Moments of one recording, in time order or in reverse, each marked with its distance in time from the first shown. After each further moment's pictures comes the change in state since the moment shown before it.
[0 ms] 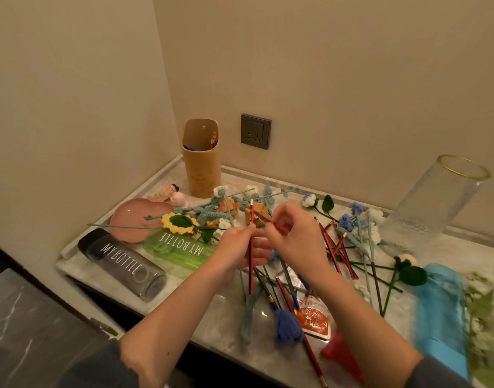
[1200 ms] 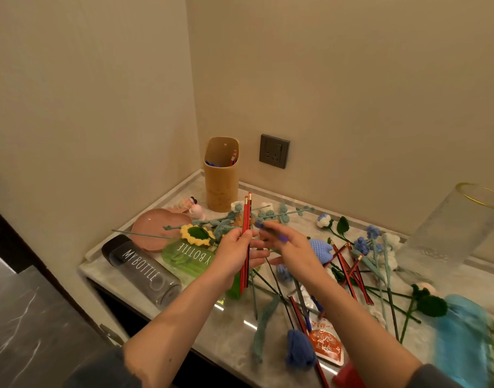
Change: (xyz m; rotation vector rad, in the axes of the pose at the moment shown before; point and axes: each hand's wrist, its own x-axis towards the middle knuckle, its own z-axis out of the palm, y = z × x) left_hand -0.003 0.010 -0.025 -0.064 0.104 0.157; right_hand 0.017 -0.009 0.020 0.423 -0.355 0.373
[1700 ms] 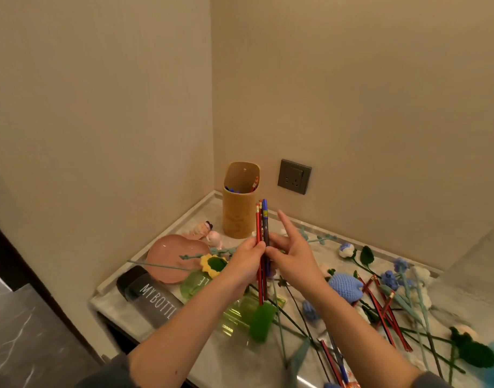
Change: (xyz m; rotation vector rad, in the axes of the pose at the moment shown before) left_hand 0.044 0.037 -0.039 0.112 -0.112 0.039; right_hand 0.056 -0.032 0.047 -0.014 0.026 -0.182
